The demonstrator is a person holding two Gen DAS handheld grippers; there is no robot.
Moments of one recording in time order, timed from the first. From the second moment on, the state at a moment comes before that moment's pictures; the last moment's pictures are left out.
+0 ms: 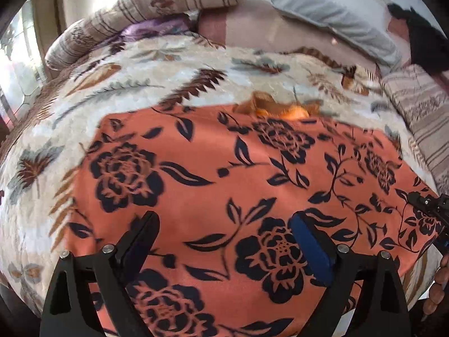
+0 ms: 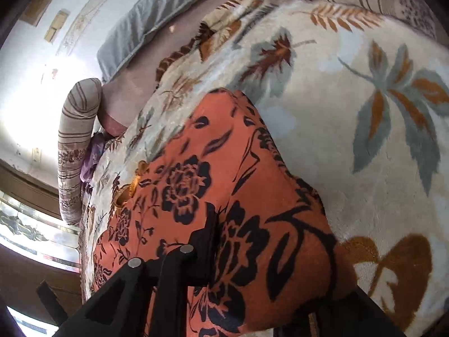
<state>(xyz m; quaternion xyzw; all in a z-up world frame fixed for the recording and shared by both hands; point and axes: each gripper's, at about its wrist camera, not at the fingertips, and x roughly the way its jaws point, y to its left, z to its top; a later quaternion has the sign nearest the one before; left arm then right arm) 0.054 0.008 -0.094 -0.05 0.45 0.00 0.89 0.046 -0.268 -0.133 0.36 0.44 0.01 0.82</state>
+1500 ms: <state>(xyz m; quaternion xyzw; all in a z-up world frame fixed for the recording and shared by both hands) -0.040 0.143 -0.058 -0.22 0.36 -0.06 0.90 -0.089 -0.033 -0.071 0.13 0.39 0.23 0.88</state>
